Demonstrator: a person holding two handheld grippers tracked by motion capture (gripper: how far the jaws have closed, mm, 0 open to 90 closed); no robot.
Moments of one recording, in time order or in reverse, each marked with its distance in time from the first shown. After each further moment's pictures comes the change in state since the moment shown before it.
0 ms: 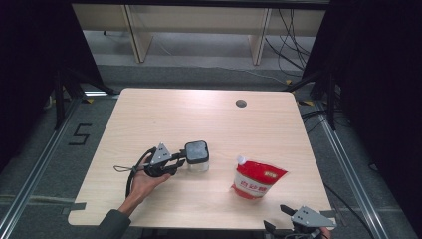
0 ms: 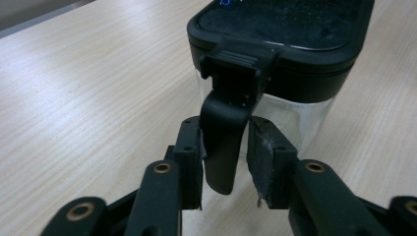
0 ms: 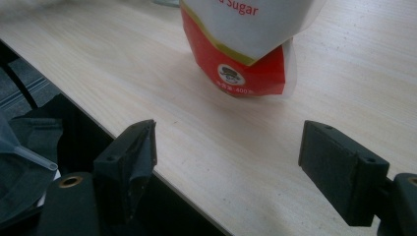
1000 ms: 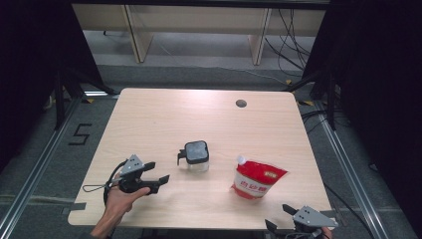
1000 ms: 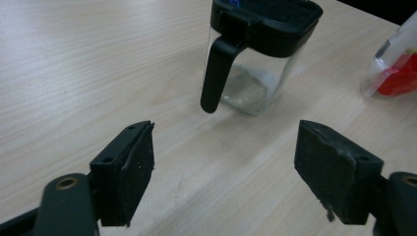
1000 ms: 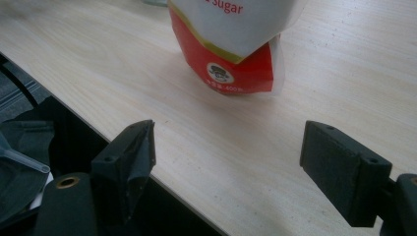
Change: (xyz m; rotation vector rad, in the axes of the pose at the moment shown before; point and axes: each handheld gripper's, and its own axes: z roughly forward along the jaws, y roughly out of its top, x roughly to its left) left arm -0.002 -0.024 -0.066 -0.031 -0.016 -0.232; right arm -0.003 0.000 -0.001 0.009 -0.020 0.013
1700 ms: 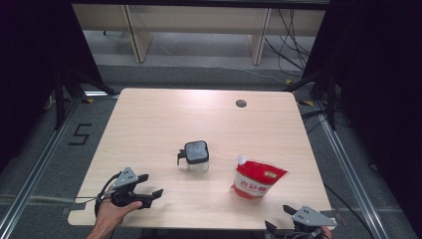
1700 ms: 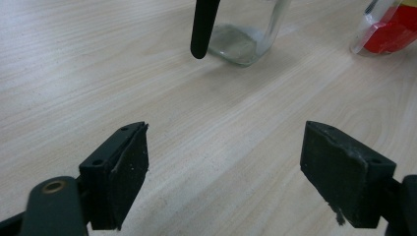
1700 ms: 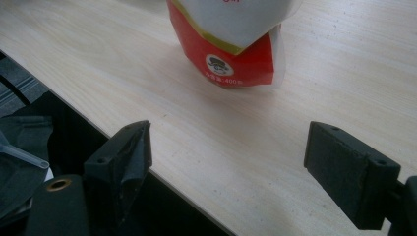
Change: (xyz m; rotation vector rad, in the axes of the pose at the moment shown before) left arm -0.006 -0.030 -0.025 0.063 -0.008 0.006; right arm -0.001 -0.001 0.001 0.021 -0.014 -0.003
